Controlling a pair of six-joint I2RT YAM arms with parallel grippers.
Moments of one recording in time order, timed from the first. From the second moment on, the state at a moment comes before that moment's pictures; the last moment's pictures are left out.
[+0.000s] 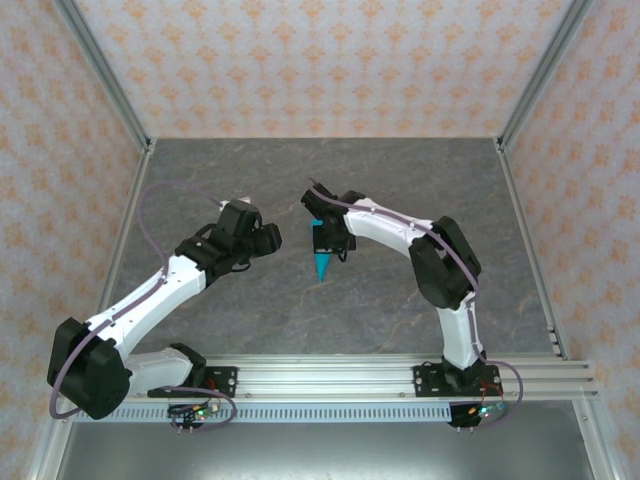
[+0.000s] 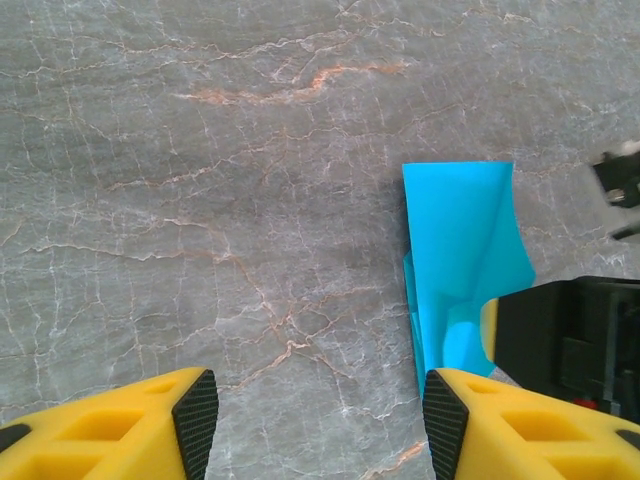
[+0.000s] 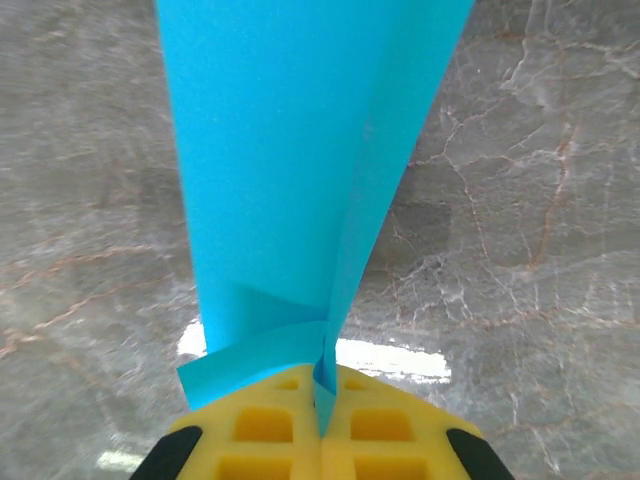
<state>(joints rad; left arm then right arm) -0.46 1.19 0.87 -0.52 -0.11 -0.70 0.74 2.01 1.57 -0.87 0.03 0.65</state>
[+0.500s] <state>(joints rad) -0.46 1.18 0.87 -0.53 -0.15 -0.70 0.63 1.74 1.23 -0.47 -0.37 0.64</state>
